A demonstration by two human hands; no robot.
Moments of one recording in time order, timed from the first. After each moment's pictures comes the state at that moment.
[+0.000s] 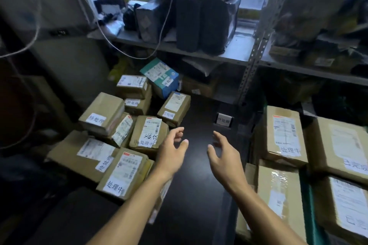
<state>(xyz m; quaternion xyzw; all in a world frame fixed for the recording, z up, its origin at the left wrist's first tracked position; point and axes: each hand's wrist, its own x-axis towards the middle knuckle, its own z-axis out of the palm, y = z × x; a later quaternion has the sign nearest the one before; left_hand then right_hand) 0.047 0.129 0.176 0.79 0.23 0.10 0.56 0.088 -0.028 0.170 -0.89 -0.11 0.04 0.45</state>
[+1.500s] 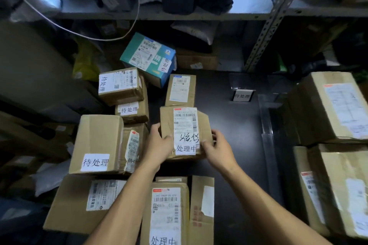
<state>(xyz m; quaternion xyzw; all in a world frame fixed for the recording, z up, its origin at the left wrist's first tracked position) 0.150 0.341 0.096 0.78 0.31 -0.13 0.53 0.156 0.155 0.074 -0.84 0.11 0.18 0.50</state>
